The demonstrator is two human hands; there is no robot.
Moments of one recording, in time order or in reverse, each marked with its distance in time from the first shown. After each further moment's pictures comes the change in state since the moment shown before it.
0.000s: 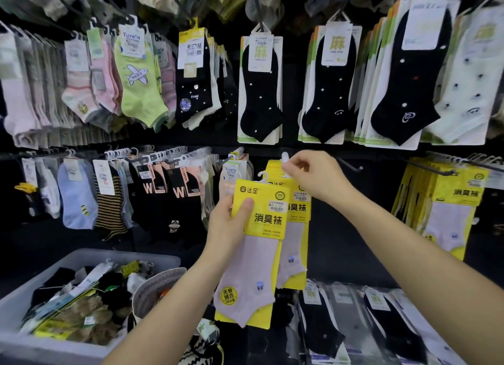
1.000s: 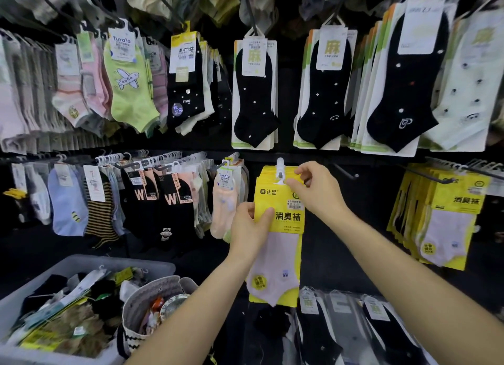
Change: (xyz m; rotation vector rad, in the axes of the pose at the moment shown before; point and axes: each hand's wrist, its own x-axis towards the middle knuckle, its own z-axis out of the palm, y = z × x) left_hand 0.025 -0.026 0.057 0.202 0.053 -0.114; right_hand 0.005 0.044 0.023 0.095 0.134 0.156
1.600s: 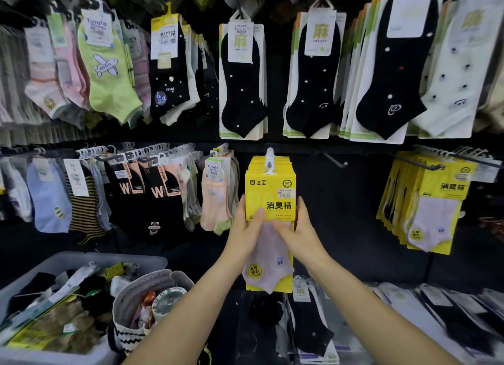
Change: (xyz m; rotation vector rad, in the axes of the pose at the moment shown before) left_hand -0.006 -0.034 0.011 -0.291 -0.269 0.076; right_hand -0.077 0.044 0.043 0.485 -0.223 0.228
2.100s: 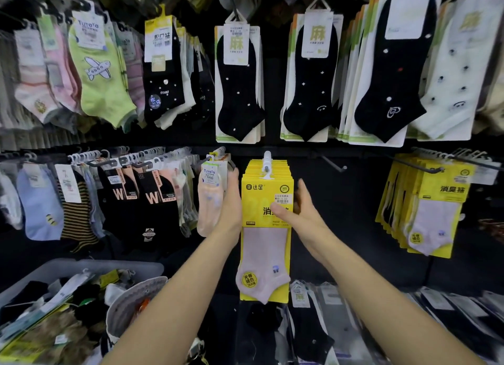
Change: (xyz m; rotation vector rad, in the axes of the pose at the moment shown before) left_hand 0.039 0.052 0.002 -0.255 0.053 -0.142; right_hand 0.023 -0.023 -0.020 0.171 -0.113 0.061
